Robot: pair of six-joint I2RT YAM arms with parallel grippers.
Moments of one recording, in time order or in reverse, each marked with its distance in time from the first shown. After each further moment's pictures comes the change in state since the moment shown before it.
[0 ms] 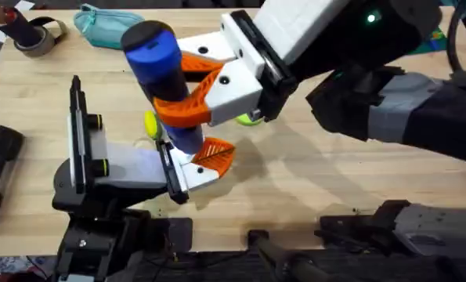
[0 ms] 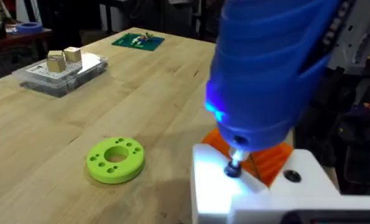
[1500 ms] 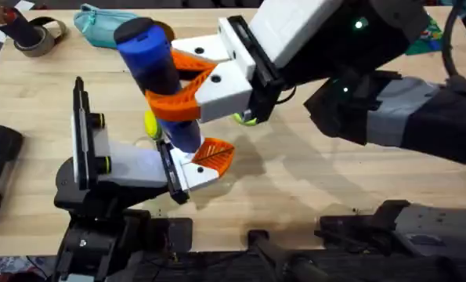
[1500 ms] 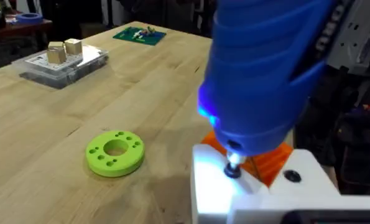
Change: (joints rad) left arm 0.000 0.001 0.000 -0.023 -0.005 -0.005; right arm 0.016 -0.002 -0.020 -0.054 0.085 -0.040
